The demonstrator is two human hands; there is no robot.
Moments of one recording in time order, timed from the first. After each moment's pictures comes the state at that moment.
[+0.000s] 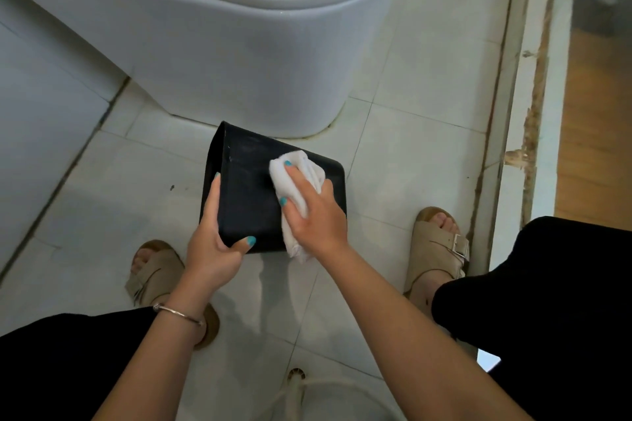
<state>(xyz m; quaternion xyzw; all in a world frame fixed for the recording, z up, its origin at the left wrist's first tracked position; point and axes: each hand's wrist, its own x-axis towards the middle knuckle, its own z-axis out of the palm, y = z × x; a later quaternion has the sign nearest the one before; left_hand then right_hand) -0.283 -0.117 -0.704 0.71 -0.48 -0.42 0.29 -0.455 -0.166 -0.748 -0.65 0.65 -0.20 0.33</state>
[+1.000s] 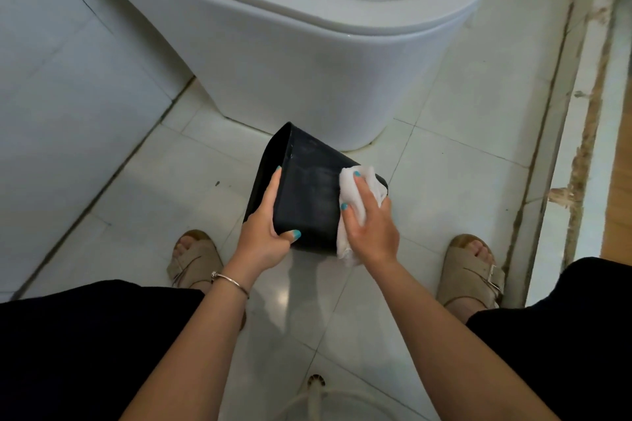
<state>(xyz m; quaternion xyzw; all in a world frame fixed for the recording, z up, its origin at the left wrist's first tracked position) -0.281 -0.130 -0.698 0.71 -0.51 -0.41 0.24 -0.469 -0.167 -0.758 -0.60 0.71 -0.18 0.32</state>
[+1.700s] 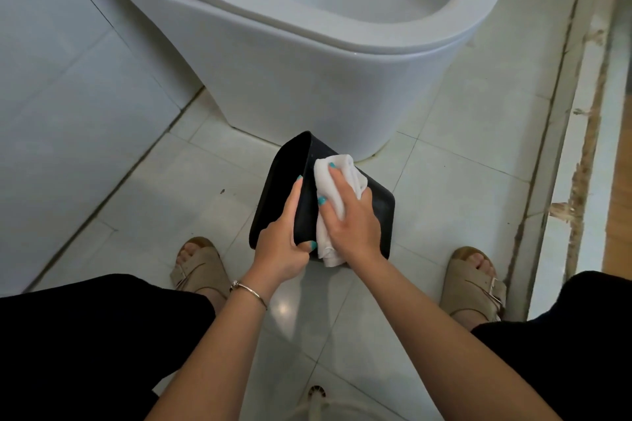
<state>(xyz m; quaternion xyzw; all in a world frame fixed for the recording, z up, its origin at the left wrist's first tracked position) -0.303 -0.128 -0.687 0.73 -0.56 -0.35 0.19 -0.436 -0.178 -0.718 -0.64 0.64 -0.24 0.34</state>
